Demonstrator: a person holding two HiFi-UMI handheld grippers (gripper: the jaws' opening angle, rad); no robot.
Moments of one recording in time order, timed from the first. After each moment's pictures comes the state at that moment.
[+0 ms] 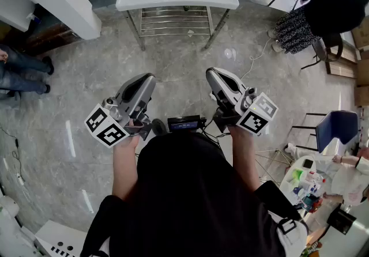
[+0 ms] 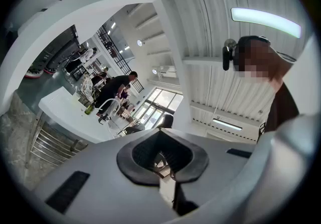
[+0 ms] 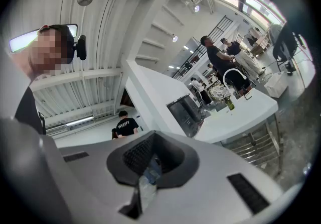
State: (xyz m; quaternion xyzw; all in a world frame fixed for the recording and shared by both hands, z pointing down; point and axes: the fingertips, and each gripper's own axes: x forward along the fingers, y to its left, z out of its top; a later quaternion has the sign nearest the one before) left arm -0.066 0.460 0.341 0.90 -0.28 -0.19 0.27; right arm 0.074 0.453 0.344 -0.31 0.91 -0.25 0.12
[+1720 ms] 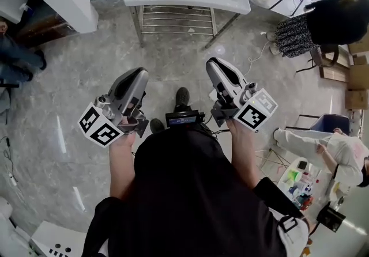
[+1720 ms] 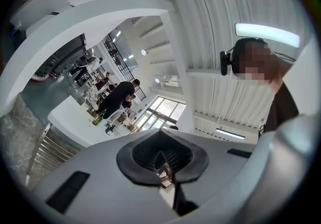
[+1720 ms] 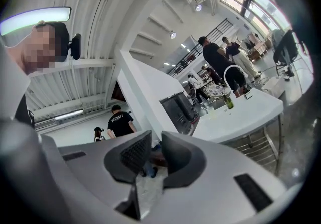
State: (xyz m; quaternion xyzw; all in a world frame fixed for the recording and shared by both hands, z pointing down) left arm -0.167 0.410 0.351 0.89 -0.29 -0.23 0.26; right arm -0.004 0.389 0.363 -0.36 0.90 -0.24 0.09
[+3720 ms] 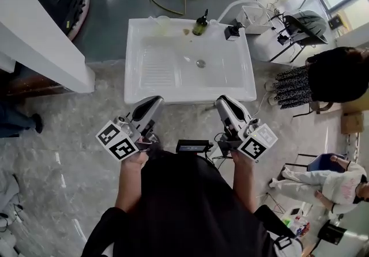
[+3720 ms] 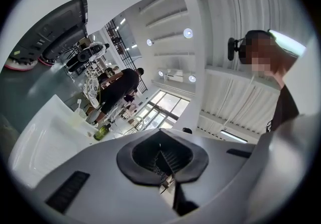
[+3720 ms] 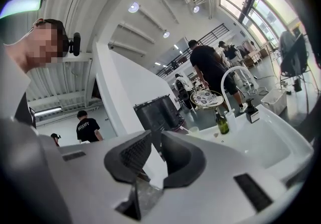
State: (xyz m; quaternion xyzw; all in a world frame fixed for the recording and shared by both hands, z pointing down) left arm -0.152 -0.005 0.365 0.90 -0.25 -0.21 0.30; right arm 0.016 0.007 0.352 -0.43 0.87 -0.23 0.06
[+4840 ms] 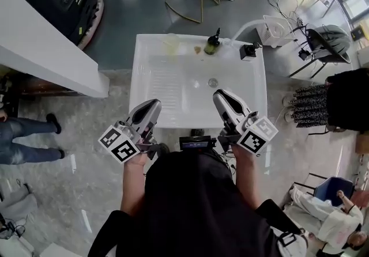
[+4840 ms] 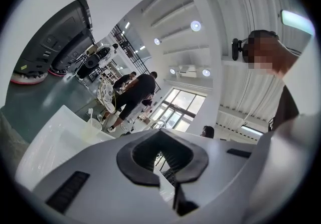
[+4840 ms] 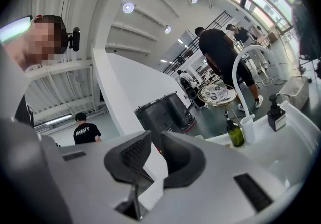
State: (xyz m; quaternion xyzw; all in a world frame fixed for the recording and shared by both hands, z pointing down) left arm -0.141 -0.119 0.390 0.88 -0.34 -0.17 0.30; right arm 0.027 -0.139 0.367 -0.36 0.90 -0.25 0.08
